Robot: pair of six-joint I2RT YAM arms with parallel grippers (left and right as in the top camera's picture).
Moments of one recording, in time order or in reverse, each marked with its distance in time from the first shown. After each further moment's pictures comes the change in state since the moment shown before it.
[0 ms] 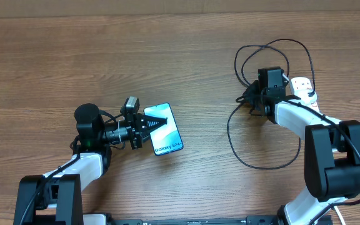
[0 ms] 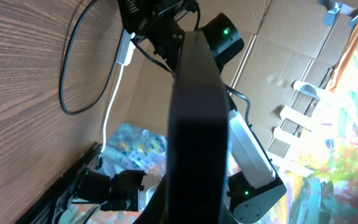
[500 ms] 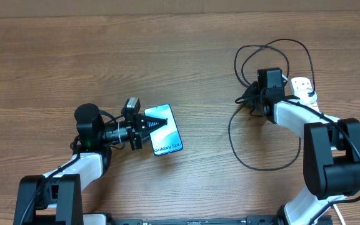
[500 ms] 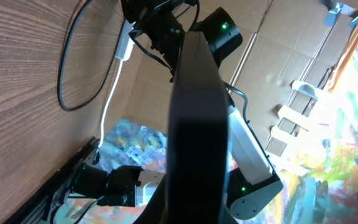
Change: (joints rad) left arm 0.000 0.000 0.000 0.000 0.013 -0.025; right arm 0.000 0.017 0.000 -0.002 0.001 -0.049
